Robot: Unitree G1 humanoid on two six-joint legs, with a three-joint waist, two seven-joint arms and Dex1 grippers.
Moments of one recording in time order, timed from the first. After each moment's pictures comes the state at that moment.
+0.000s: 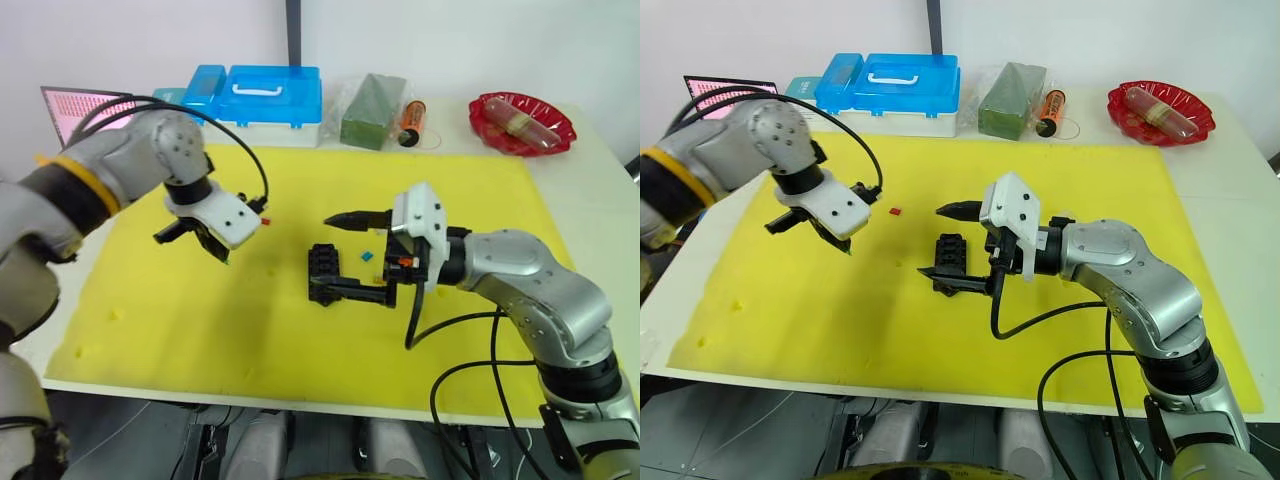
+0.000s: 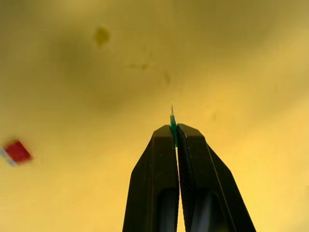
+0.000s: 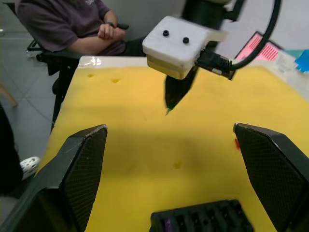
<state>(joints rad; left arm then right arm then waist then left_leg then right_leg) -1.55 0.88 -1.38 0.62 -0.16 -0.47 -1.61 -0.49 -0.64 0.11 -0.57 0.61 0.71 0.84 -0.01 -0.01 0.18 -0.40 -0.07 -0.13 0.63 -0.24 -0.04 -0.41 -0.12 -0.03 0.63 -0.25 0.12</state>
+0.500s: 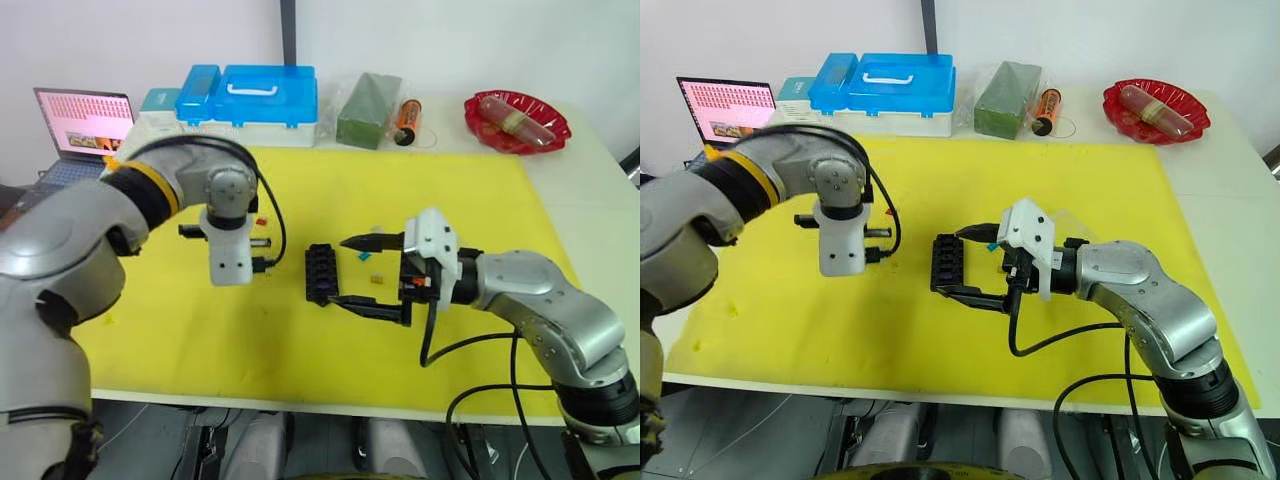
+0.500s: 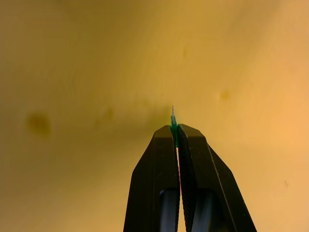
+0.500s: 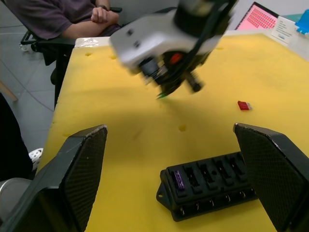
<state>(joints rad) -1.45 0.71 -1.40 0.71 0.10 -0.93 -1.61 -0.38 -0.69 0.07 -0.59 0.62 0.70 0.85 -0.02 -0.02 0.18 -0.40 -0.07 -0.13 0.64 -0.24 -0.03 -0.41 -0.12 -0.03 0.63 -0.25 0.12</state>
